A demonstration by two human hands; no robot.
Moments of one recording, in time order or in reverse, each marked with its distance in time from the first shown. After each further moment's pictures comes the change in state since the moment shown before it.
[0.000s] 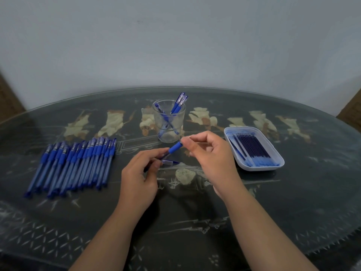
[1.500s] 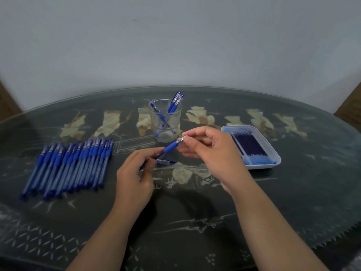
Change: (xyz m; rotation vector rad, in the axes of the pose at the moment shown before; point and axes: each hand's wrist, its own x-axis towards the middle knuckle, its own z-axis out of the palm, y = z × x) left_hand 0.001 0.001 0.000 0.065 0.024 0.022; right_hand 0.001 -0.017 -0.016 0.045 -0.109 0.088
